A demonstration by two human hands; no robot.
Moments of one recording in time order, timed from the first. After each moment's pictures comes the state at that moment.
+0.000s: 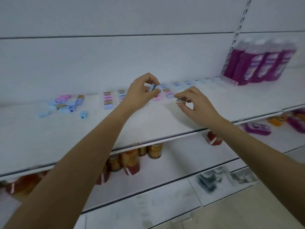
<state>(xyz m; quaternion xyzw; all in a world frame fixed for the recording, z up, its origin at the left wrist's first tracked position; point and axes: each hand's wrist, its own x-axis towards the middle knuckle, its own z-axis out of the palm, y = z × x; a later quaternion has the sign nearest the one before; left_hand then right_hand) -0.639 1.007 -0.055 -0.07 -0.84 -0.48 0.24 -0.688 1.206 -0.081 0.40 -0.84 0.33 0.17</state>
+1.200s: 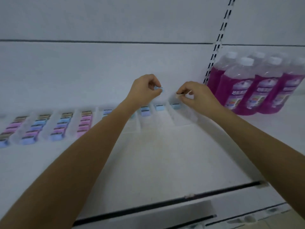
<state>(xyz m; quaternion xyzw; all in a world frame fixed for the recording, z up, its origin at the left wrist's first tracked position) -0.886 1.126 -0.051 0.03 -0.89 -0.37 0.27 -0.959 1.308 -0.058 0.44 -0.84 0.29 0.14</state>
